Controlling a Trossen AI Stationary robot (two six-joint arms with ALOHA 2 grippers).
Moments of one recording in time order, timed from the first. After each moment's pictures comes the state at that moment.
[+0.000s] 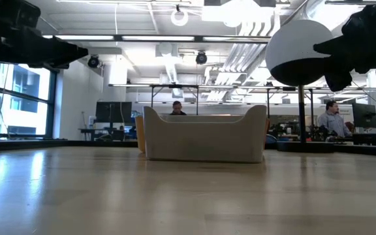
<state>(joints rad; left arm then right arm) 0.16 0.01 0.02 -0.01 0.01 0.26 0.03 0.01 0.03 -0.03 0.12 0.26</state>
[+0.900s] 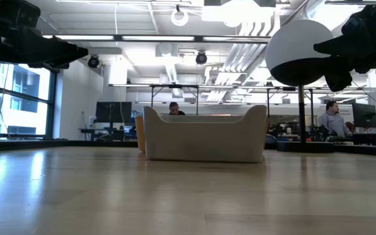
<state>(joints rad) 0.16 0.01 0.02 -0.01 0.01 0.26 0.03 0.01 0.03 -0.03 0.12 0.26</state>
